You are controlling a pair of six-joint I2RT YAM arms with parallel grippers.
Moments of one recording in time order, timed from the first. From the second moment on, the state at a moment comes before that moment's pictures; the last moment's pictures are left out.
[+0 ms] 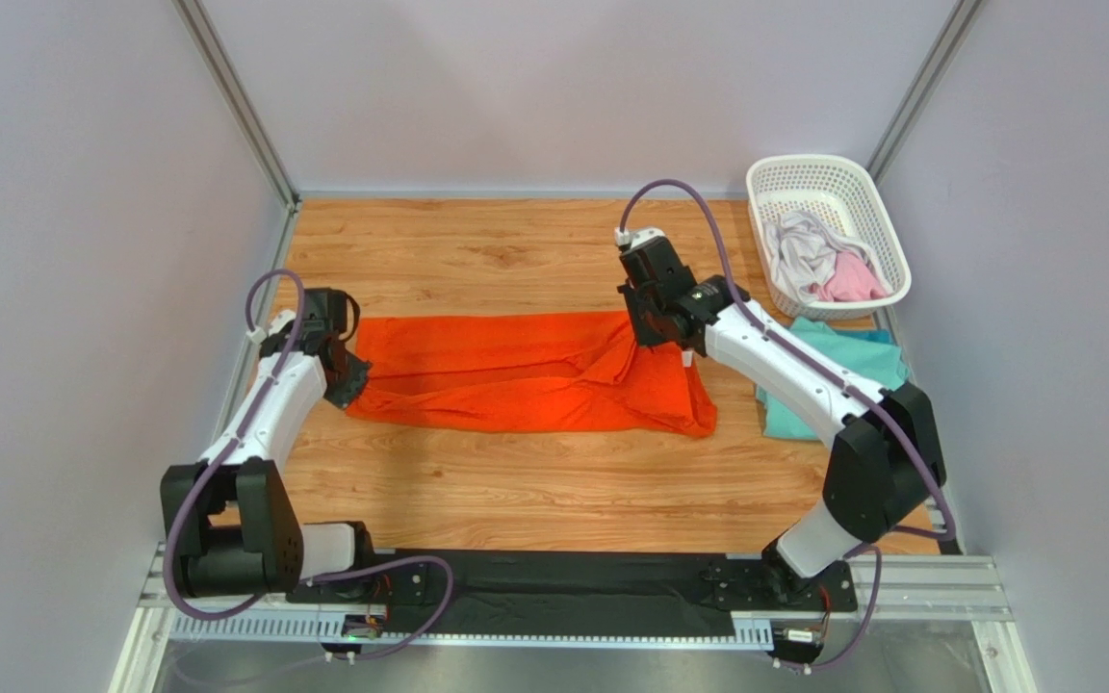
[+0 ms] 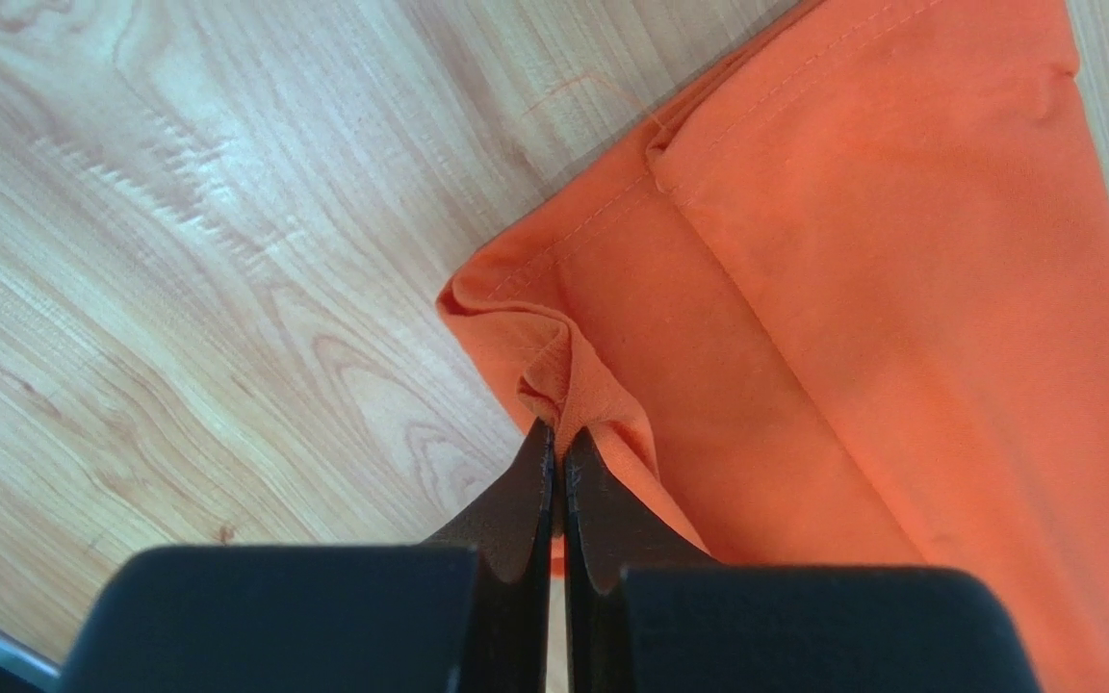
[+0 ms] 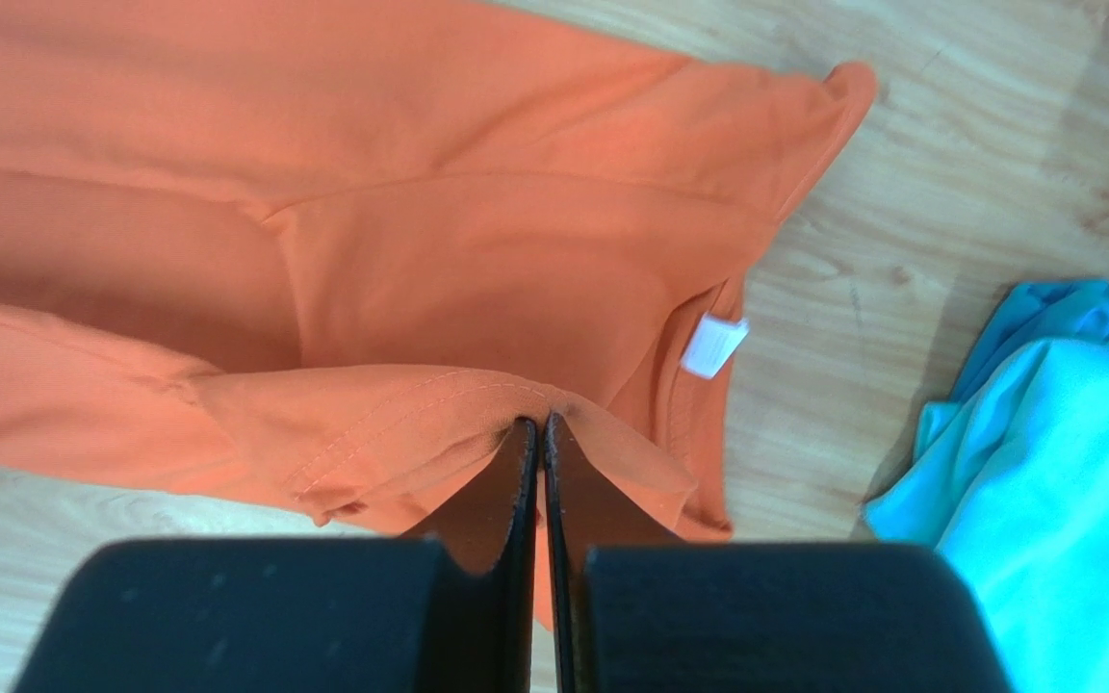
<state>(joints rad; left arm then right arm) 0.06 1.27 0.84 -0.71 -0.27 -0.91 0.61 1.56 1.30 -0.65 0.28 0.22</state>
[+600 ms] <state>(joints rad) 0.07 1.49 0.95 -0.71 -0.30 -0.91 0.48 1.97 1.60 -0.62 0.13 -0.11</state>
